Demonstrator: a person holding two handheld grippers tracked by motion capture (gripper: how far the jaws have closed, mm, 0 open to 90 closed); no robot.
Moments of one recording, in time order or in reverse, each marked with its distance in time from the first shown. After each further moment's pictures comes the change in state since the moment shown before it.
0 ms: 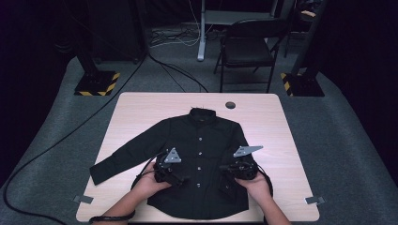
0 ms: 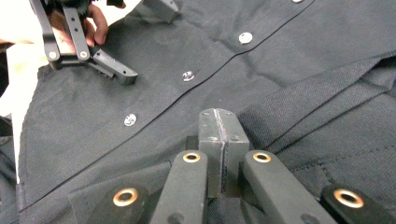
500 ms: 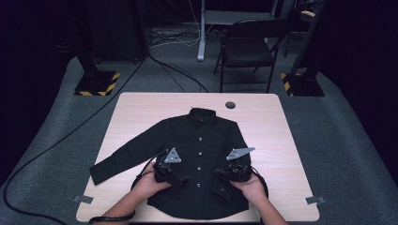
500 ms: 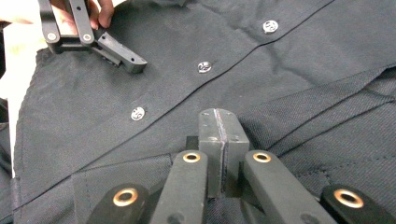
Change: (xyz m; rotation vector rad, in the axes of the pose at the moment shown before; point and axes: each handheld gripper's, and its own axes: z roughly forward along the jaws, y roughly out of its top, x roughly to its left) left arm 0.000 0.000 0.000 -0.001 0.002 -0.001; right arm 0.010 0.001 0.017 0.048 0.014 -0.043
